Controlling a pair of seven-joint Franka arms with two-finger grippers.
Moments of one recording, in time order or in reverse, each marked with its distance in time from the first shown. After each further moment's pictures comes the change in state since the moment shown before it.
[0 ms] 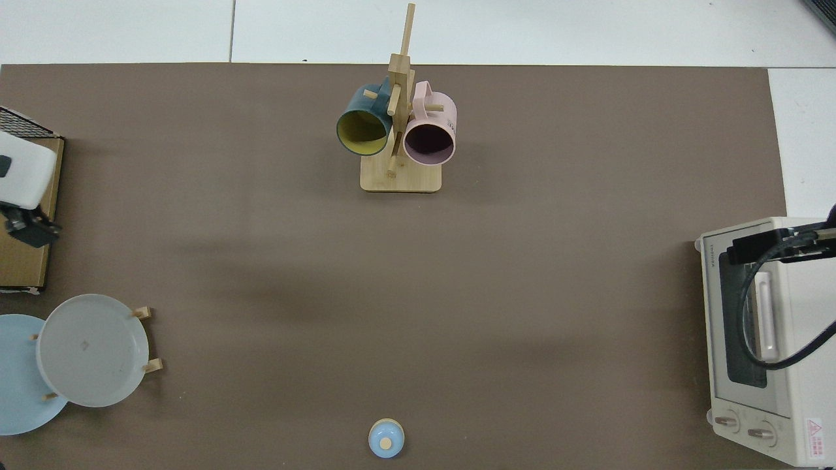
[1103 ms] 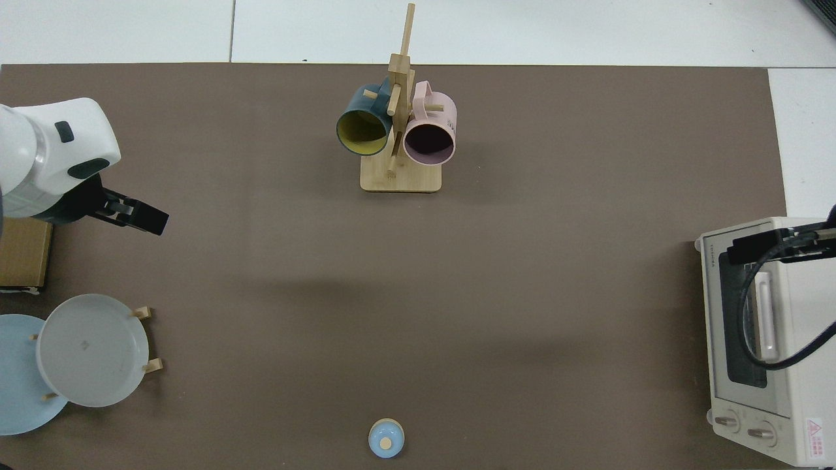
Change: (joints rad) left arm -0.044 -0.076 -0.027 -0.016 -0.246 -0.080 -0.673; right arm 0.000 0.000 0.000 0.000 0.000 0.000 0.000
